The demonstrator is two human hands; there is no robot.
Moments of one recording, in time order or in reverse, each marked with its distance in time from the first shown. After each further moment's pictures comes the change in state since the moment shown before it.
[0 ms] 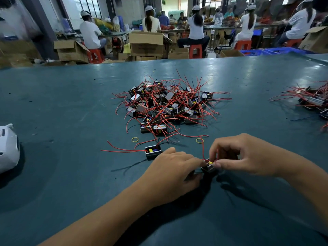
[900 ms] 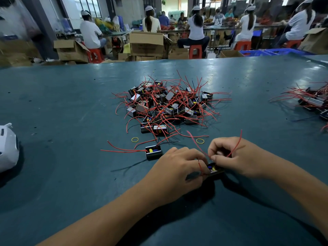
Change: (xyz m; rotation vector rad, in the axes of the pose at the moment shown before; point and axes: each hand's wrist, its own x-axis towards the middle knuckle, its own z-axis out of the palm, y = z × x) left_hand 0.003 -0.002 0.008 -0.175 0.043 -0.018; right_hand 0.010 0.003 0.020 0.041 0.160 0.149
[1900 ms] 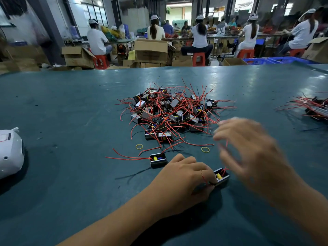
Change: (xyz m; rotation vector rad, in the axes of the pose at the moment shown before) left_hand 0.002 0.006 -0.010 0.116 -0.110 0.009; right_hand -0.005 -0.037 0.001 -0.712 0.614 -0.440
